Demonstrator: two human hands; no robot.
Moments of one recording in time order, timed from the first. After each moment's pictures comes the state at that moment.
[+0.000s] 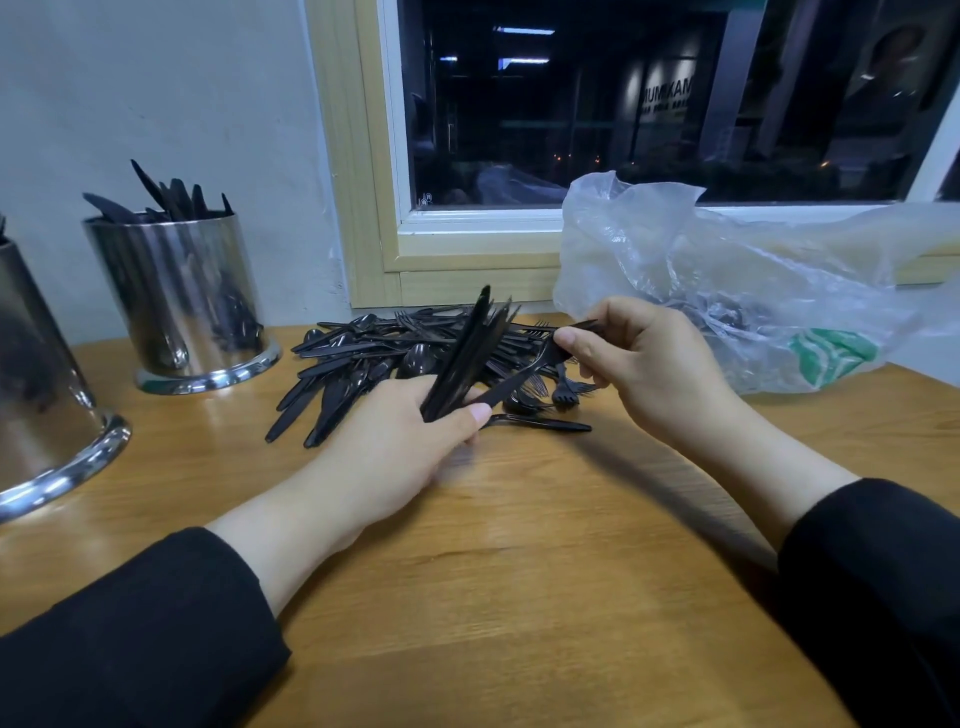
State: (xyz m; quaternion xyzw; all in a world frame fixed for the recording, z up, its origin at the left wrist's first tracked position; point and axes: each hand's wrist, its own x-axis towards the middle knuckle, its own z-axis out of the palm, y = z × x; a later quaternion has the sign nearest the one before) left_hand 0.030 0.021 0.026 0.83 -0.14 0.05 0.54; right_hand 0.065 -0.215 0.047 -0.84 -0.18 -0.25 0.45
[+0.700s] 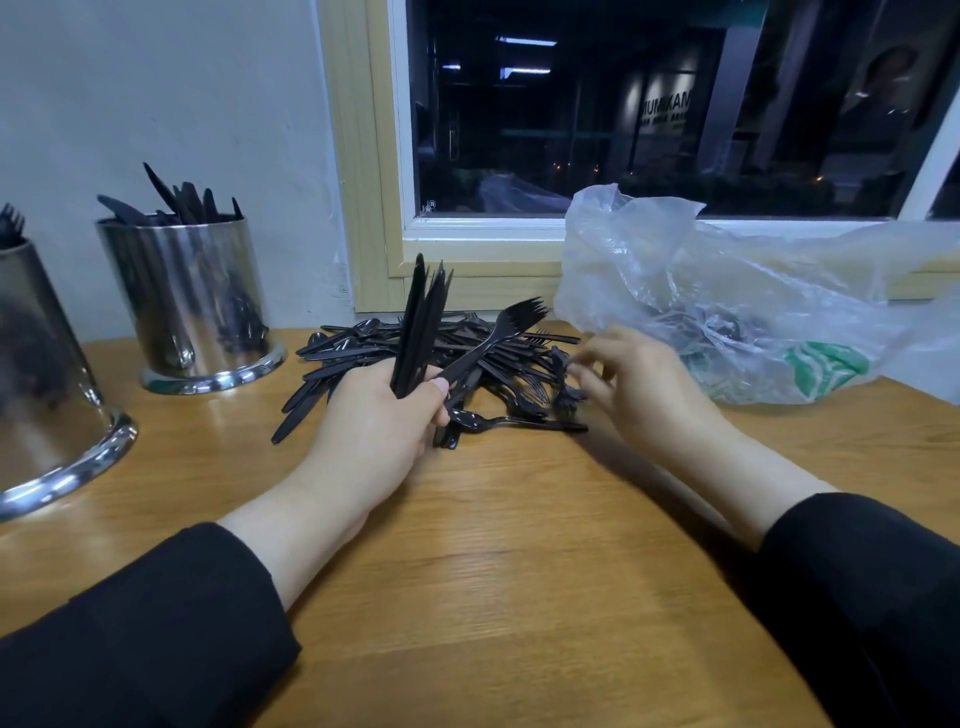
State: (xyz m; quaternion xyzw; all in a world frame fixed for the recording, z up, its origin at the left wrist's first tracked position) left_hand 0.037 0.023 0.027 0.78 -0.05 0.14 0.60; right_hand 0.081 -0.224 0.030 -0.92 -0.18 -0.30 0.19
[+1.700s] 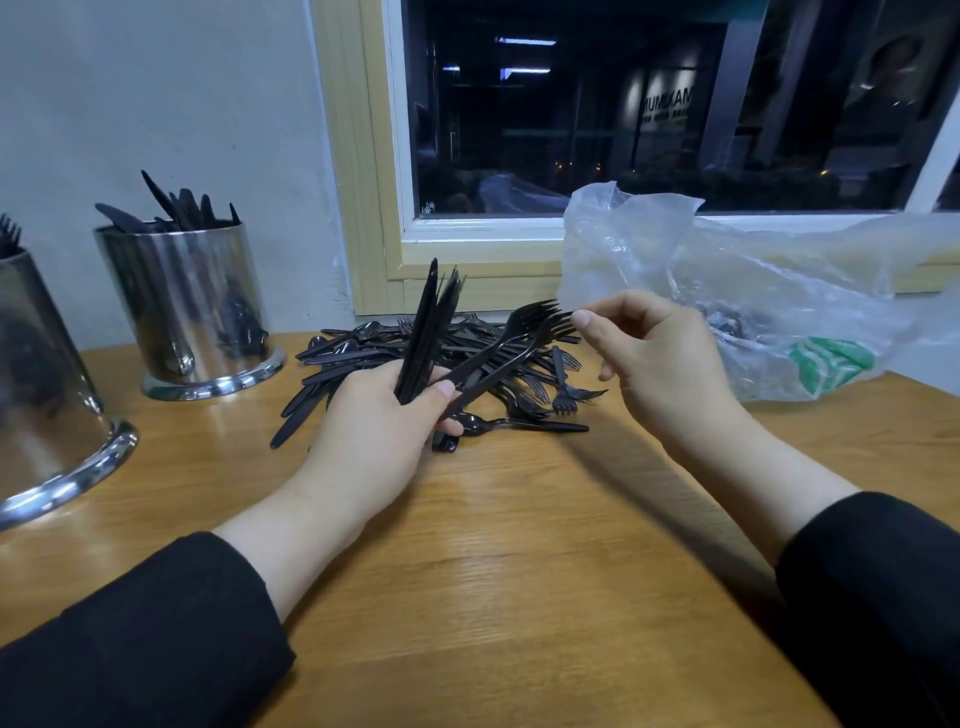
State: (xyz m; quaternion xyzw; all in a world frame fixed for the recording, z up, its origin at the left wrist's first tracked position) left_hand 0.030 0.020 0.032 0.80 -0.07 0.15 0.58; right_hand 0.061 -0.207 0.054 -0.79 -0.12 -0.30 0.51
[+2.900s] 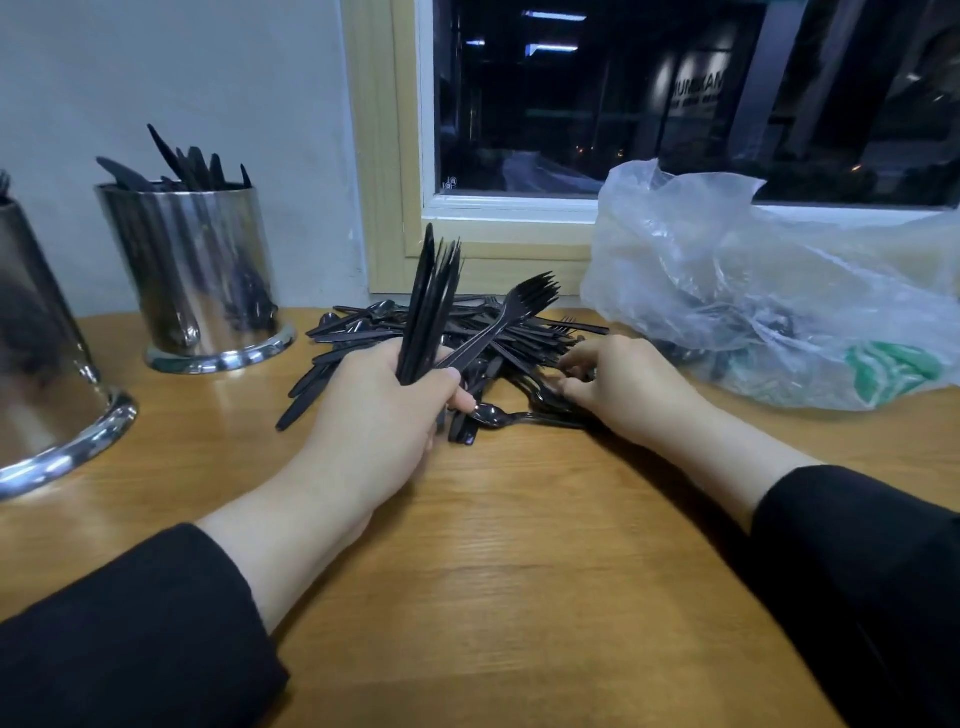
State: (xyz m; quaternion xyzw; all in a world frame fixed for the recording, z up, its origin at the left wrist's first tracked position) left_hand 0.040 0.028 0.027 0.78 -0.05 0.15 0.60; right_hand 0.118 -0.197 0.026 -0.97 -0.10 -0.15 0.17
